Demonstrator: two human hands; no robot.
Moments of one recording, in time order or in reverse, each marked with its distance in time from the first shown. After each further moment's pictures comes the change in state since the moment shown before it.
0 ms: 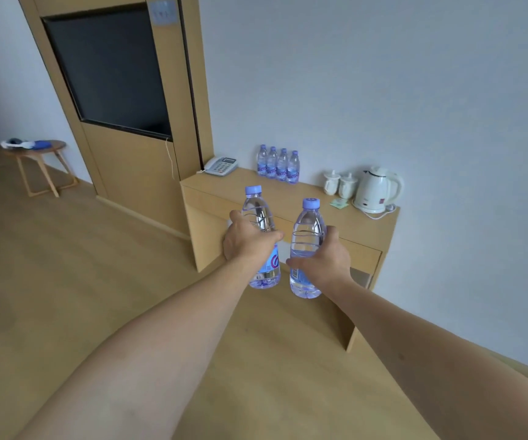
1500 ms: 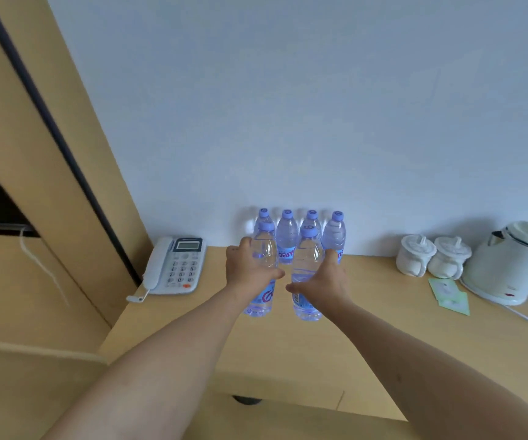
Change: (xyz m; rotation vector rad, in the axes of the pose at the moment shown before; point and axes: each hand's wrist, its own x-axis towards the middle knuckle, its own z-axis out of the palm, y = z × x) left_hand 0.862 -0.050 0.290 0.046 -0.546 0.265; right_hand 0.749 0.013 0.403 -0.159 0.243 0.396
